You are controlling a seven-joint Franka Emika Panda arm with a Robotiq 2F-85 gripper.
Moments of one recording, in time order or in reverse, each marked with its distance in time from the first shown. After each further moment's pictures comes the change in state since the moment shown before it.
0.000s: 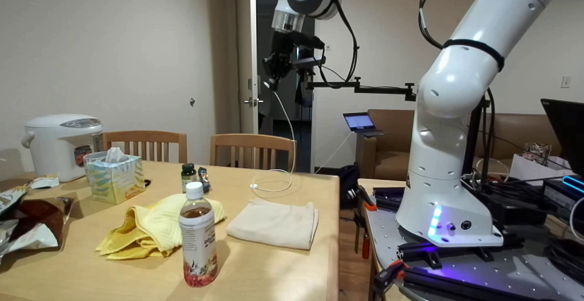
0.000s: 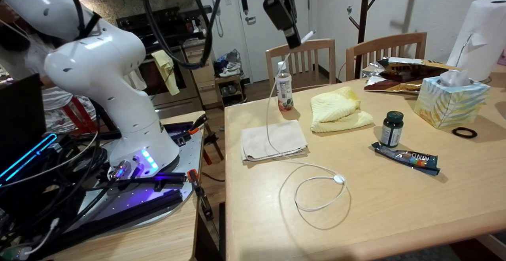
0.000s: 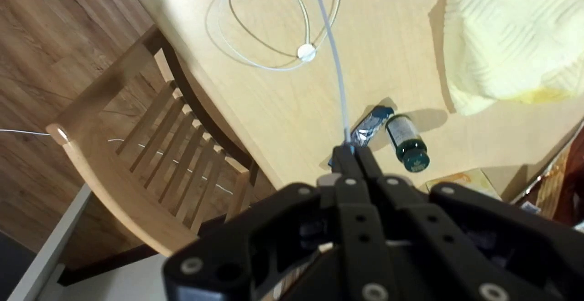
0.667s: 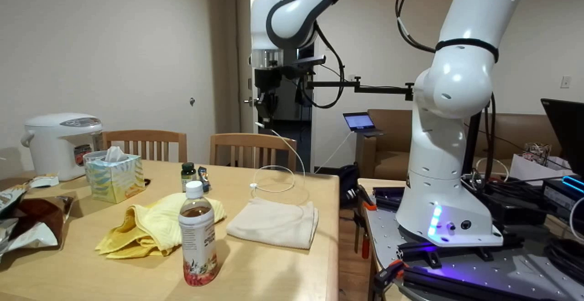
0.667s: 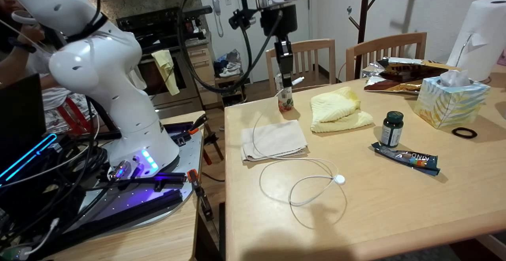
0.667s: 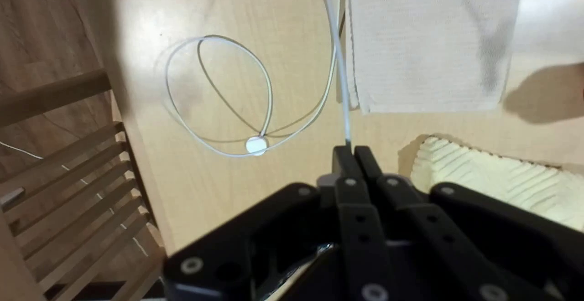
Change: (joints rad) arm 0.147 0.212 0.035 -0.032 -0.067 0.000 -0.096
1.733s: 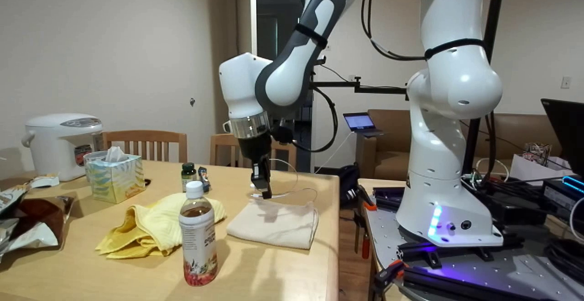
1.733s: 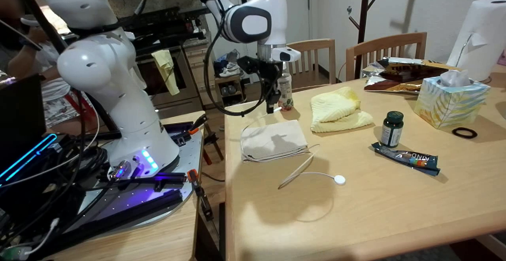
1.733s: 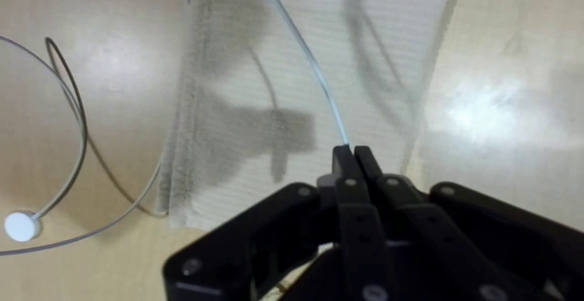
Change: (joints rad) arm 0.206 0.350 0.128 -0.037 -0.004 0.167 0.091
